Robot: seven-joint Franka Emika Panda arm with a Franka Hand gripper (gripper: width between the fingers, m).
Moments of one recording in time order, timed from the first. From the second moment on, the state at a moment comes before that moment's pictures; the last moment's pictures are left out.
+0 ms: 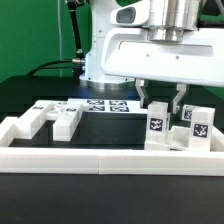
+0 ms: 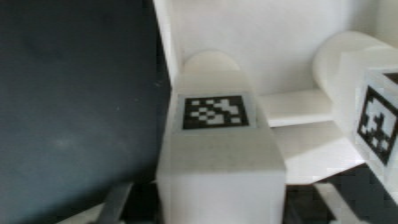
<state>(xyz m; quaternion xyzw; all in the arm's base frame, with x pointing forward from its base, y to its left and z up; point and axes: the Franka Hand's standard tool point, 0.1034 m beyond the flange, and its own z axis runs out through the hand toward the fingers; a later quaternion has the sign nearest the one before) 0.611 0.039 0.080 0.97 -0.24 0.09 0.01</state>
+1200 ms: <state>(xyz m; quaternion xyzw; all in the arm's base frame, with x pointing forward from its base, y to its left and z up) 0.603 0.049 0.100 0.97 -0.24 0.10 0.00</state>
